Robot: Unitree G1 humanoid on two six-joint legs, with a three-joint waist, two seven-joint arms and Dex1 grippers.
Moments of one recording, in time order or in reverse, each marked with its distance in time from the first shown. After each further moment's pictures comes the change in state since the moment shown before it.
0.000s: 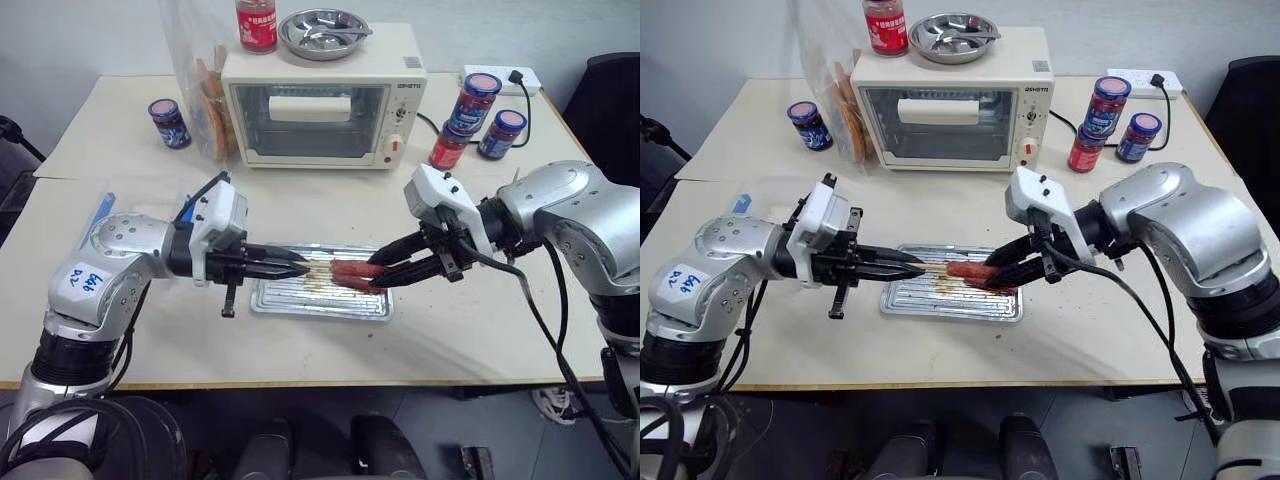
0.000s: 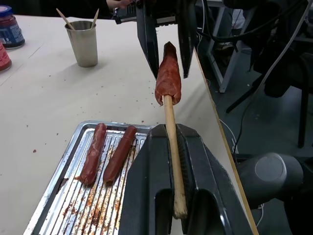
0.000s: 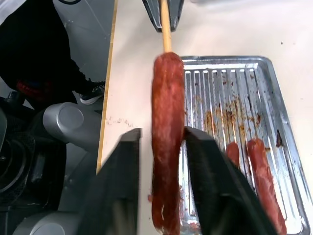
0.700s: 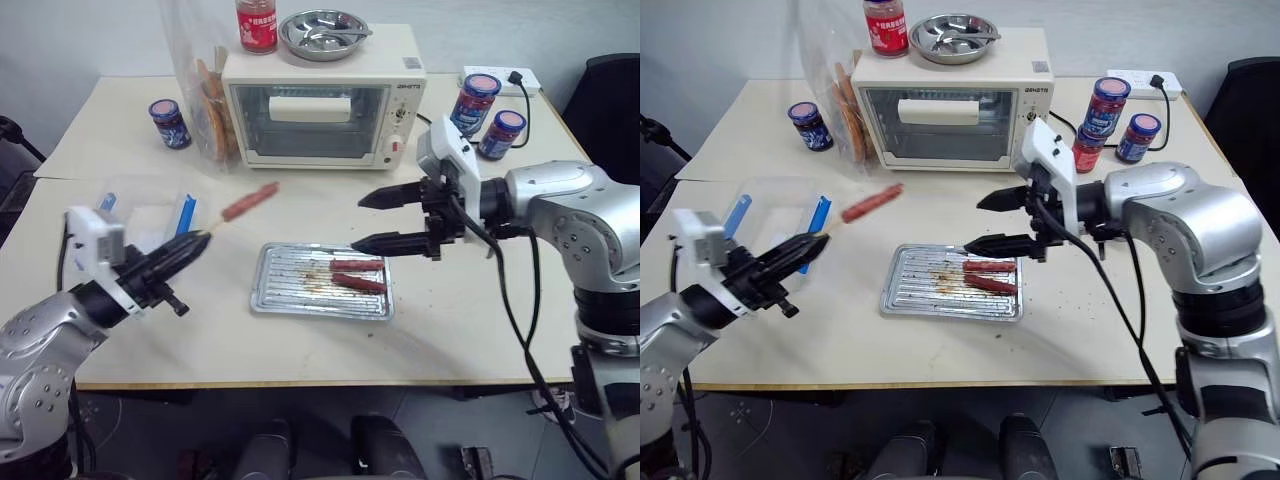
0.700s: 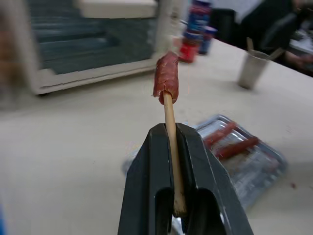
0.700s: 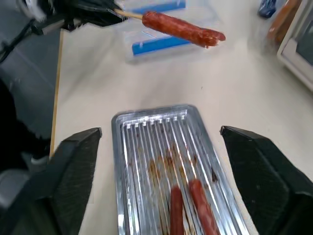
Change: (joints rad) left arm 0.504 -0.240 0.631 -0.307 -0.179 0.171 0.698; right arm 0.014 0.235 -0.225 0.022 0.101 0.070 -0.342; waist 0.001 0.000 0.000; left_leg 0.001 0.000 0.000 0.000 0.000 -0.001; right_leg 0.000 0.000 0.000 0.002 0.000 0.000
